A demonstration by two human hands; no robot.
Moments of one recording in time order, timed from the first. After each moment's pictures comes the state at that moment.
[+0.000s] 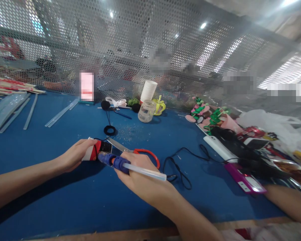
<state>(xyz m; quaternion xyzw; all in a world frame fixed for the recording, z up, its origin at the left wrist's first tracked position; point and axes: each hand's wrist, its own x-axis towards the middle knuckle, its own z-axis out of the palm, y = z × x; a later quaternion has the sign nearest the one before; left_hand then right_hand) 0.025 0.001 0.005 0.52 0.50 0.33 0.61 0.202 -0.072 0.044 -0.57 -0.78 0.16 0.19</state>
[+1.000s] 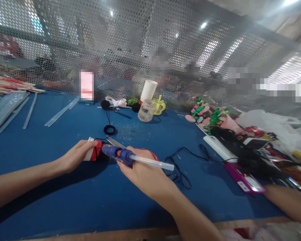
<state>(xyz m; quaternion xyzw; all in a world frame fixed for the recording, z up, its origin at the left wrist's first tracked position) 0.023 -0.002 0.007 0.61 0.50 0.29 0.54 0.208 -0.067 0.041 -0.58 -0.78 0.12 0.21</state>
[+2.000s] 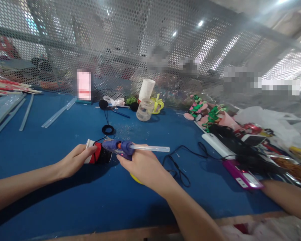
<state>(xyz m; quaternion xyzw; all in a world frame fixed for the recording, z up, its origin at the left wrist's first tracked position) 0.021 -0.010 0.010 0.72 0.46 0.26 0.45 0.206 -0.056 0.054 -0.61 -0.78 0.11 0.13</state>
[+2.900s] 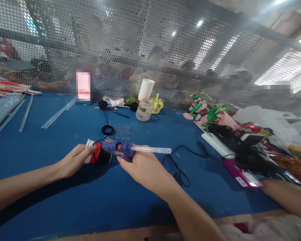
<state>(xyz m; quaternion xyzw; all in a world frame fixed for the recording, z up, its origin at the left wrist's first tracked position) 0.021 -0.008 0.010 0.73 0.47 0.24 0.44 0.209 -0.063 0.054 -0.60 -0.77 0.12 0.18</state>
